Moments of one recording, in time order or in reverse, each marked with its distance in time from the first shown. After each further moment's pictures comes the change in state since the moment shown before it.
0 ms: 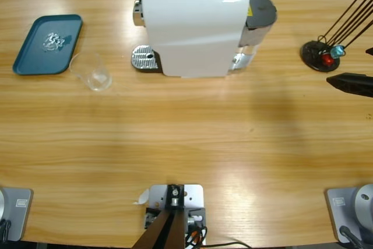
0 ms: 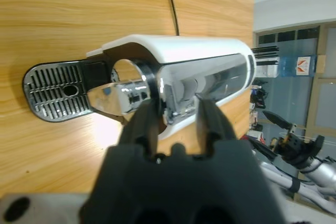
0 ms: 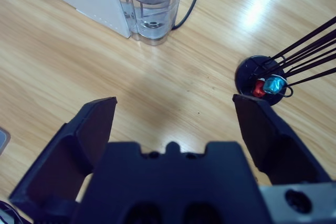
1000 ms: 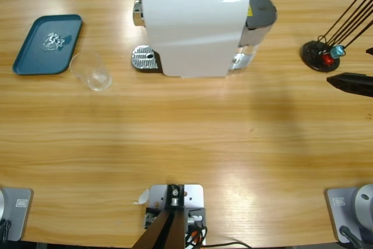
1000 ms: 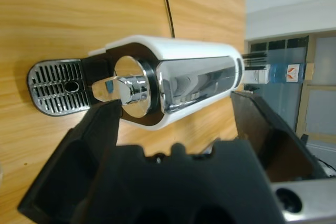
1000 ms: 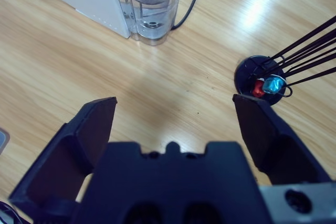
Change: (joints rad) arm 0 0.022 -0.041 0.035 -0.018 -0.030 -0.034; arm 1 0.000 0.000 0.000 0.000 -0.003 0.000
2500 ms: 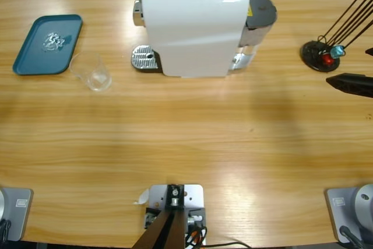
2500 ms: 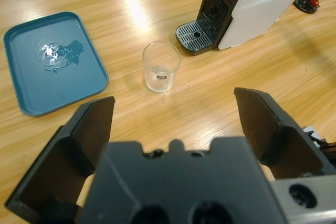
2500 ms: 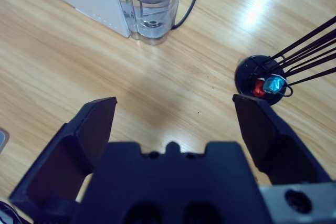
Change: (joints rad) arm 0 0.085 -1.003 0.712 0.097 0.355 0.726; arm 1 0.001 0.004 0.001 0.000 0.000 0.000
